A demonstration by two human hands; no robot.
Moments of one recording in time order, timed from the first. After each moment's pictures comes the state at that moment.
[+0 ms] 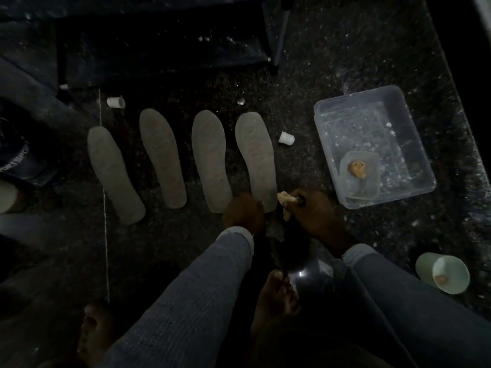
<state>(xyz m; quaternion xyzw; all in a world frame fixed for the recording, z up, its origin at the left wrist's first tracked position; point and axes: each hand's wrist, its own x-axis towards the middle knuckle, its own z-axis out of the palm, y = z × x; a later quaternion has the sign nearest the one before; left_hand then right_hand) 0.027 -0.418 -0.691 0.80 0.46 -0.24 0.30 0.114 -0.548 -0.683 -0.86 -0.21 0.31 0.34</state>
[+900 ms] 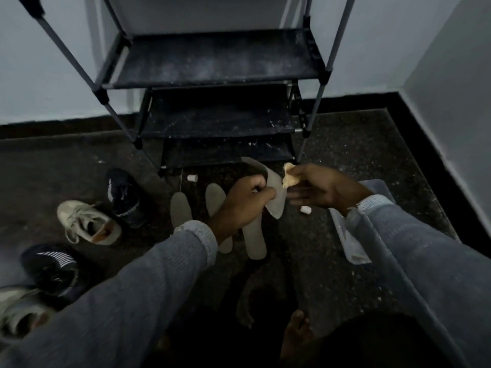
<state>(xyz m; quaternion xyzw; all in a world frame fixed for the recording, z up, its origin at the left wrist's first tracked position) -0.003 -0.324 -0.406 0.76 0.25 0.05 0.59 0.147 -0.420 -0.412 -0.69 0.02 0.54 0.49</state>
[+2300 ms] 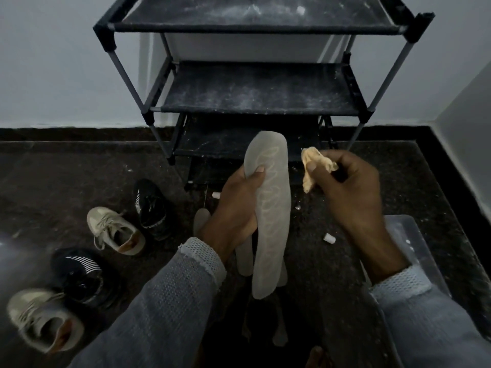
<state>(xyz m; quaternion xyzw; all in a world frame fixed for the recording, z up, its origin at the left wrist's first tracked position) -0.026 -0.268 -0.321 0.42 0.36 0.19 0.82 0.084 -0.380 -0.320 -0.74 -0.26 0.10 0.61</state>
